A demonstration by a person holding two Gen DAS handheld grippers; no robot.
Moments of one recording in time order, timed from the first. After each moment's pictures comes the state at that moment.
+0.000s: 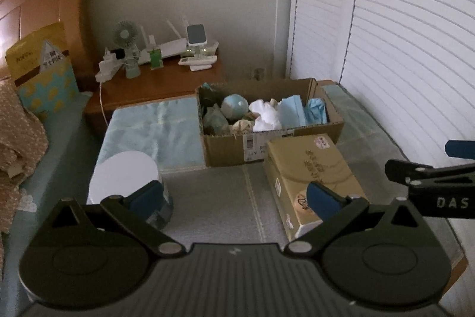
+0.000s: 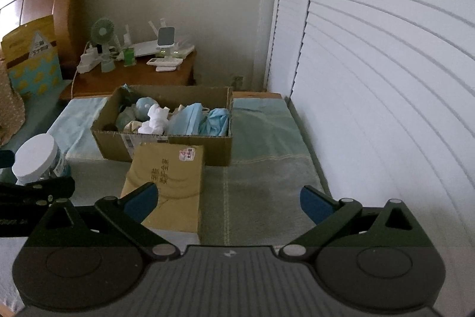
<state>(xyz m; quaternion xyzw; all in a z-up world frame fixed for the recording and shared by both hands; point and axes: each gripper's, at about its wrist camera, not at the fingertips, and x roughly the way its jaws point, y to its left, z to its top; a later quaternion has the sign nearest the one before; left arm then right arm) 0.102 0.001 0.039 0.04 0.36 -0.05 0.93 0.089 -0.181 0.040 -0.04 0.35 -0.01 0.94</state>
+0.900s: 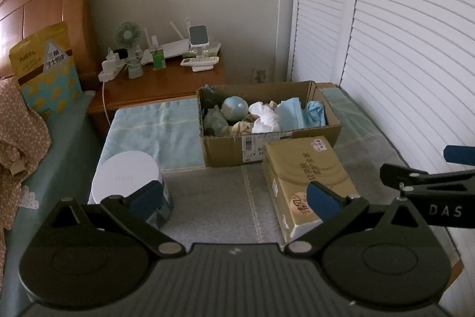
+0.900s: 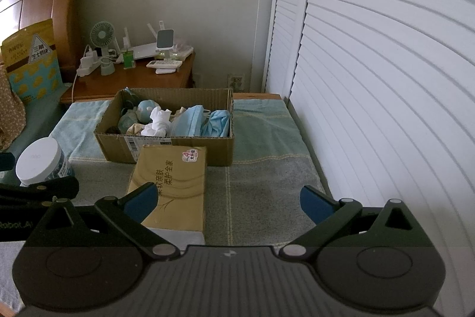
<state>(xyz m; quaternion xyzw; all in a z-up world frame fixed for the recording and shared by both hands) 0.098 -0.002 0.043 0.03 0.36 -0.05 0.93 0.086 -0.178 0.045 -0.03 0.35 -0.02 0.94</state>
